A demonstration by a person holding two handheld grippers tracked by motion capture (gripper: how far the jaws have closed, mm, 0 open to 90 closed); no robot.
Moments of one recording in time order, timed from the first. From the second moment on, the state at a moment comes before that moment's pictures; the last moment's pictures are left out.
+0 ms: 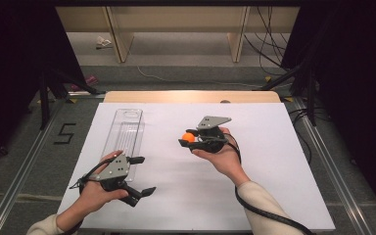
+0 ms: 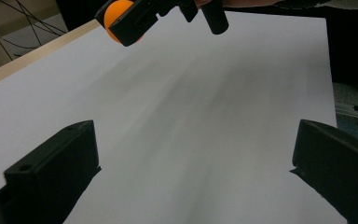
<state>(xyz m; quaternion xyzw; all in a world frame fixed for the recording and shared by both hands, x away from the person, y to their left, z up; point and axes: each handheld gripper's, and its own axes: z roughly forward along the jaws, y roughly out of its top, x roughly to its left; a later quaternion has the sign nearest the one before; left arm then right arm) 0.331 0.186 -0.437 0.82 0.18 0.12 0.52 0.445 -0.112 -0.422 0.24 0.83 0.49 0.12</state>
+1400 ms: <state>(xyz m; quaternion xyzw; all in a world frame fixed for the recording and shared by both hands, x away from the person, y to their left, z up) 0.330 0.186 -0.436 0.82 0.18 0.12 0.52 0.452 -0.087 -0.423 0.24 0.83 0.50 0.11</state>
